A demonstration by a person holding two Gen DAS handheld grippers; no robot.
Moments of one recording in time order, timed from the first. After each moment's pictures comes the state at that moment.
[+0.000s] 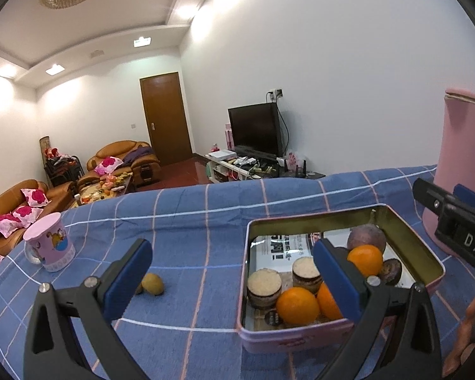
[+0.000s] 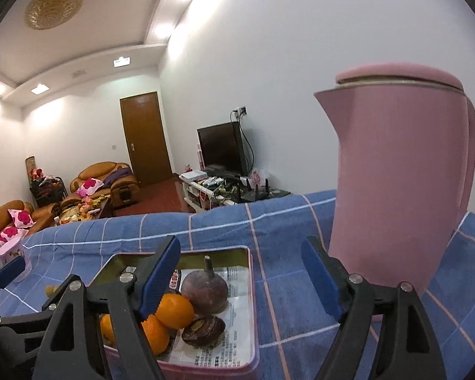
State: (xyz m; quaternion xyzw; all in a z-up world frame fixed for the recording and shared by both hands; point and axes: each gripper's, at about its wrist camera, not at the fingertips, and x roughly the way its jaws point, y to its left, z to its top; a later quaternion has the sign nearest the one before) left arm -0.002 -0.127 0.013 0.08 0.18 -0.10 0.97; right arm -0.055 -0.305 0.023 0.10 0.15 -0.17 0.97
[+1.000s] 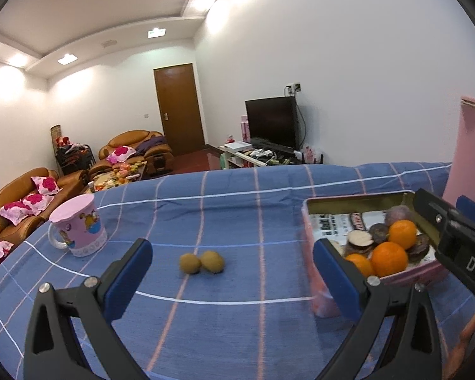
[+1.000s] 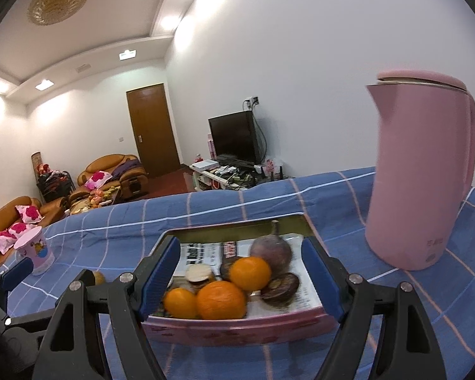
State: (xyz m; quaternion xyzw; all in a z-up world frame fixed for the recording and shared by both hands) left arm -0.003 -0.053 0.009 0.07 0.20 -0.07 0.97; right arm -0.063 -0.229 0.018 0.10 0.17 -0.14 0.97
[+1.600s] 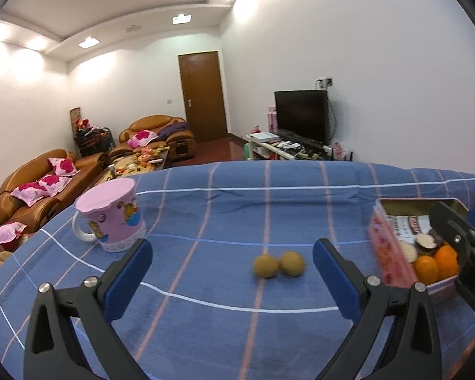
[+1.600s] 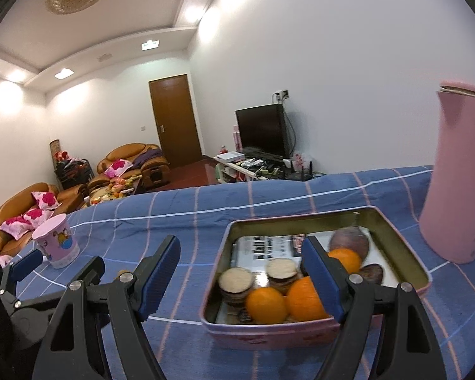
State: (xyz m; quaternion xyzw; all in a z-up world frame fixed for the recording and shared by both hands) left arm 0.040 0.020 0.002 0.05 0.22 -0.02 0.97; right arm -0.024 -0.163 0.015 0.09 0.18 -0.09 0.98
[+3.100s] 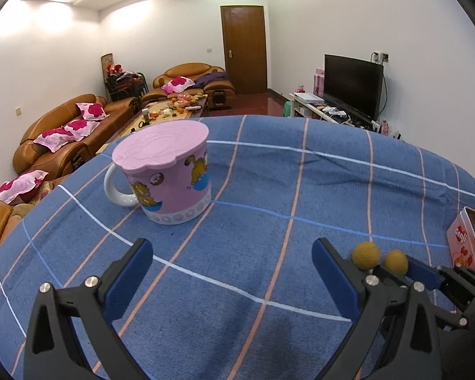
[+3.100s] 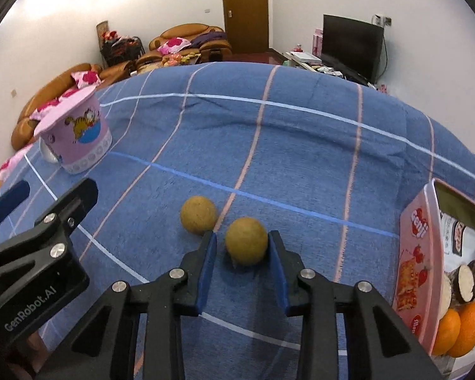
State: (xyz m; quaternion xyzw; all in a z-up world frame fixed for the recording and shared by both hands) left arm 0.102 0.100 -0.018 0.00 0.33 0.06 0.94; right arm 0.105 -0.052 -0.044 -0.02 0.43 0.06 0.90
